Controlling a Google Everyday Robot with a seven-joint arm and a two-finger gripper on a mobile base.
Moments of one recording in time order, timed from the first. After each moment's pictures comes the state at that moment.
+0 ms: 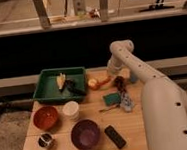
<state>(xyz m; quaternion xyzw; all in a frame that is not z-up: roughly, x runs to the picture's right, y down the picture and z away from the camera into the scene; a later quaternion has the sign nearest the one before) 0.143 -0.030 0.939 -0.23 -0.20 -0.27 0.91</state>
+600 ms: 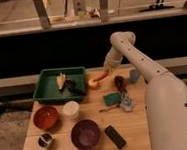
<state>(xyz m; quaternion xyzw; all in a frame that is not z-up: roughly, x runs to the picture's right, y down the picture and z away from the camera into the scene) 0.085 -0.052 0.896 -0.20 -0.23 -0.33 0.89</state>
